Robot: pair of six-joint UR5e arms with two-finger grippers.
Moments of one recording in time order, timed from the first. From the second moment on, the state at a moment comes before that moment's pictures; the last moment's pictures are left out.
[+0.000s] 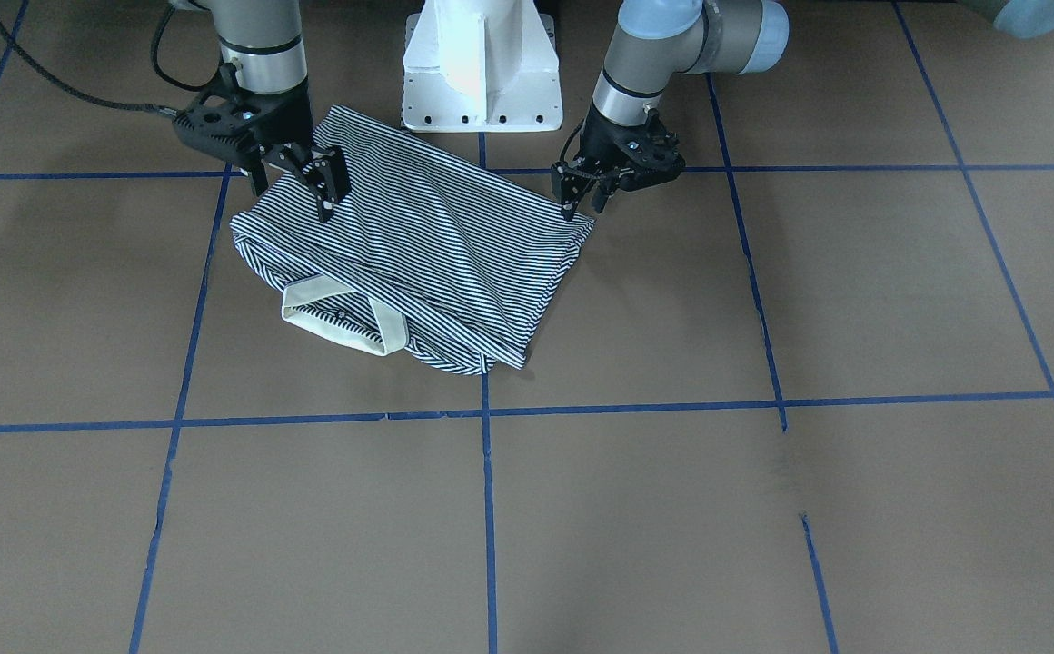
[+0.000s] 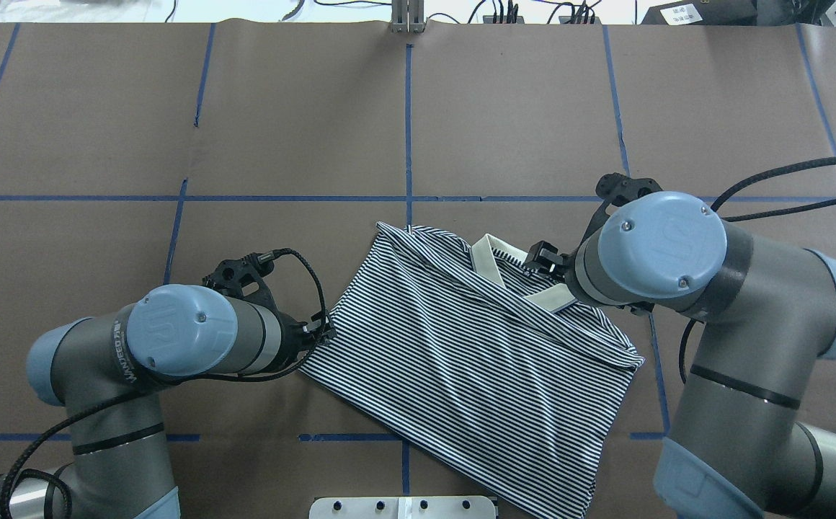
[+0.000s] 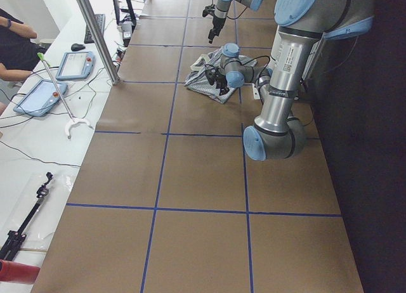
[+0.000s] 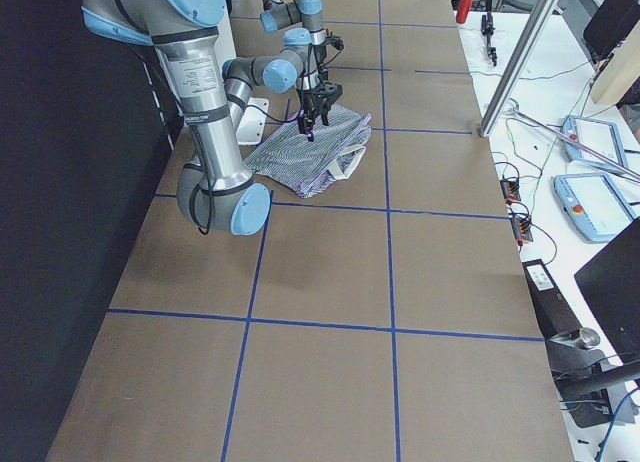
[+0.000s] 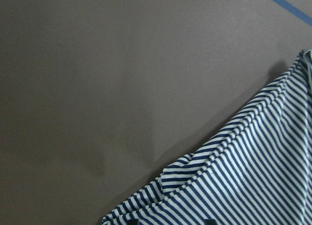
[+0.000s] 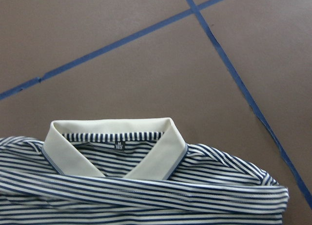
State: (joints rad) left arm -0.35 -1.95 -1.93 -1.79 -1.71 -1.79; right arm 0.52 -1.18 2.12 -1.83 1.68 1.65
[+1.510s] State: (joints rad) left arm -0.32 -1.96 -1.85 -1.77 -1.69 -1.78; right arm 0.56 -1.18 2.01 -1.73 1.70 1.61
